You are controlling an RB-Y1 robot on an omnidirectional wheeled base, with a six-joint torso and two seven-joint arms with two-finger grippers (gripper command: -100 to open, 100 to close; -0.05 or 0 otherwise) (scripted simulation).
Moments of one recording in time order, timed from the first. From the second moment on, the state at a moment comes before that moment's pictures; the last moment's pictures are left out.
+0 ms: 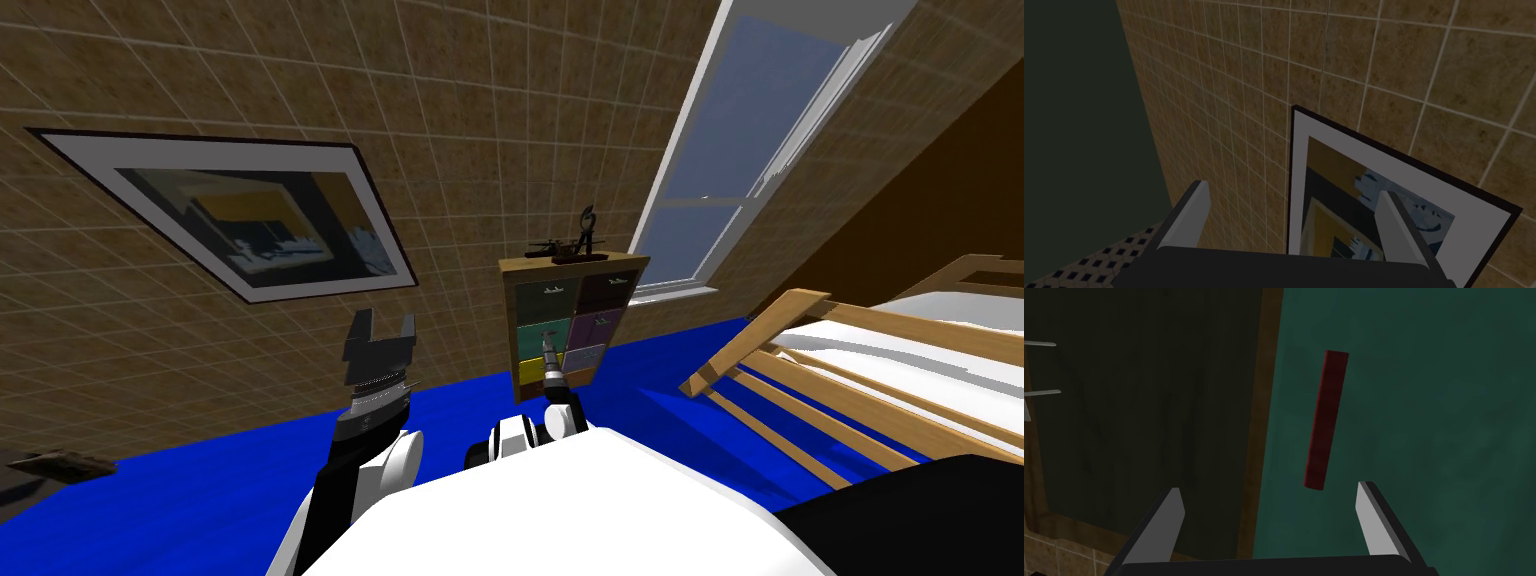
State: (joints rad) left arm 0.47 -0.02 -0.07 -2.39 -0.10 -0.43 0.15; right arm 0.07 -0.30 0.64 -1.42 -1.11 -1.01 -2.18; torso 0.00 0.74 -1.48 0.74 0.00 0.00
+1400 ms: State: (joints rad) left arm 0.47 -0.02 -0.07 -2.39 -0.10 -0.43 0.15; right arm 0.01 -0.35 0.68 -1.34 -1.25 -1.02 -2.34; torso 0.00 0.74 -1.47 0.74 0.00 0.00
